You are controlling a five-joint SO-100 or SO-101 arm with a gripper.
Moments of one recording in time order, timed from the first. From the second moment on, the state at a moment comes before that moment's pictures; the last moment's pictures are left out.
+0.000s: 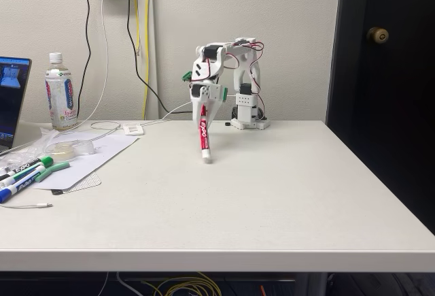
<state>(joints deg) 23.4 88.9 84.9 71.6 29.7</state>
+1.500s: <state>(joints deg) -2.0 122.6 88.7 70.0 16.0</state>
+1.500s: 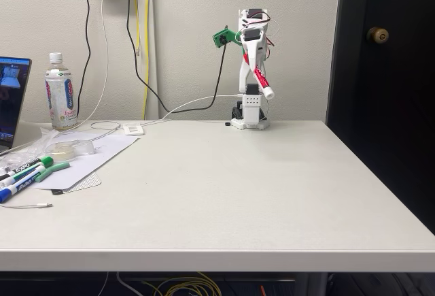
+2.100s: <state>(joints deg) -6.9 163.2 124.9 55.3 3.0</state>
